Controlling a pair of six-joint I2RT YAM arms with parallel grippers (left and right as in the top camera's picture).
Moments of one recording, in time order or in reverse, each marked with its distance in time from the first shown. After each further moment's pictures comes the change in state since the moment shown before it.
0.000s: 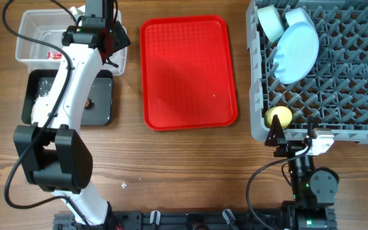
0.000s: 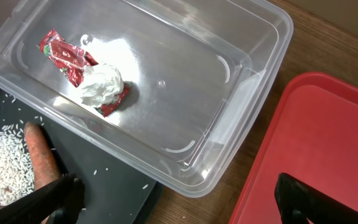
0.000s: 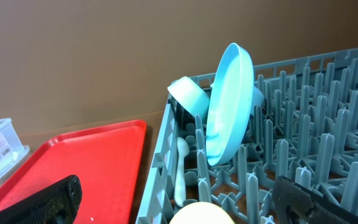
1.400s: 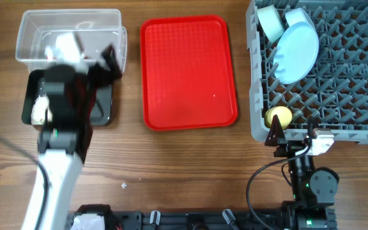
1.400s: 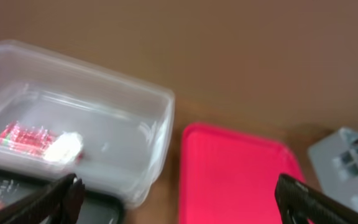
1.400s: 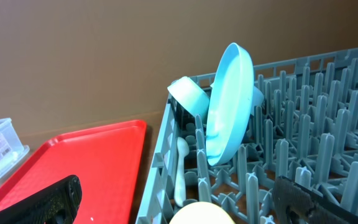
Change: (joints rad) left arm 0.088 -0.777 -0.842 0.746 0.315 0.208; right arm 0.000 0.000 0.000 0.000 0.000 0.000
